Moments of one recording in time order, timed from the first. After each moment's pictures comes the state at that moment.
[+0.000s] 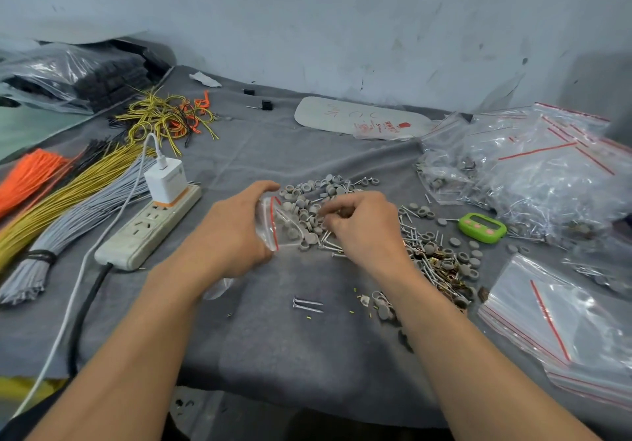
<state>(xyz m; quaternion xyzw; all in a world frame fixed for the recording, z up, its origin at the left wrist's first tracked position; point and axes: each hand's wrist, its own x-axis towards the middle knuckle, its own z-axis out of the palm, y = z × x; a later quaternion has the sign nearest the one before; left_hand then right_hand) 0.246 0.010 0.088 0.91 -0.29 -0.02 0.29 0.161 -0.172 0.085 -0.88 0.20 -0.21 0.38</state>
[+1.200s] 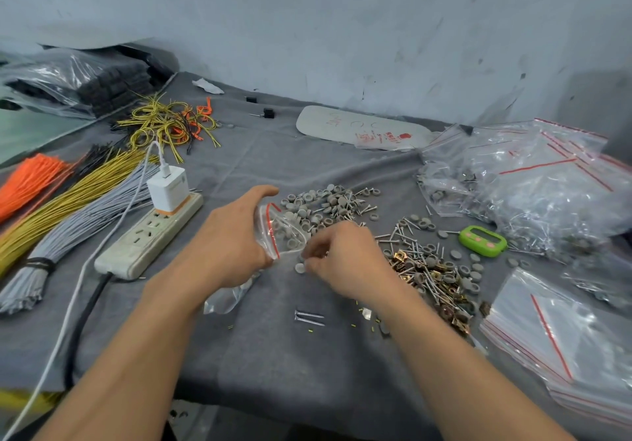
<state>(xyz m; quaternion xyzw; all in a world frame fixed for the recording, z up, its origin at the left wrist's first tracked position) 0.244 0.012 0.097 0.92 -0.28 -0.02 0.29 0.162 -0.158 0.077 -0.95 0.14 -0.06 0.26</state>
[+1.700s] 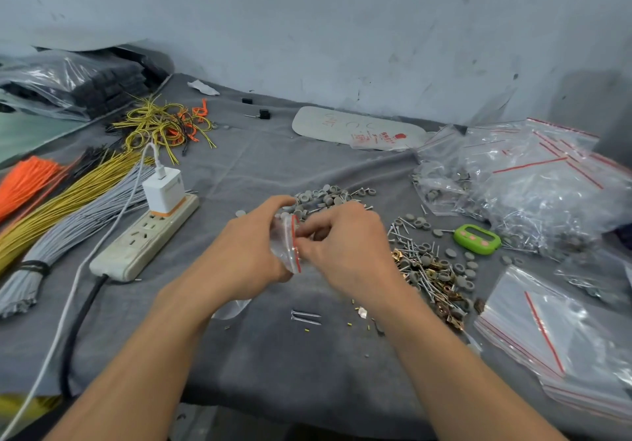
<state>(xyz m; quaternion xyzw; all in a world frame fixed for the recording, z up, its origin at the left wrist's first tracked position) 0.228 0.002 0.093 0.88 -0.33 -0.06 0.34 0.148 -0.141 0.103 -0.92 0.11 -0.20 0.33</state>
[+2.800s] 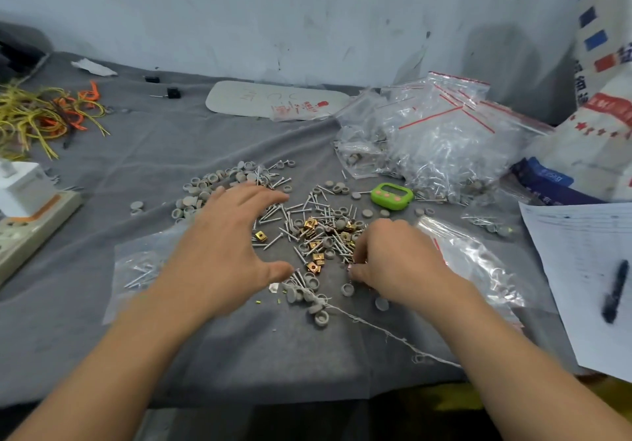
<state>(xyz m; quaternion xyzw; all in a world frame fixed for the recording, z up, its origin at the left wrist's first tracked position) 0.167 -0.073 0.086 0.84 -0.47 0.08 0.26 0.036 -0.267 0.081 -0.96 0.29 0.00 0.04</state>
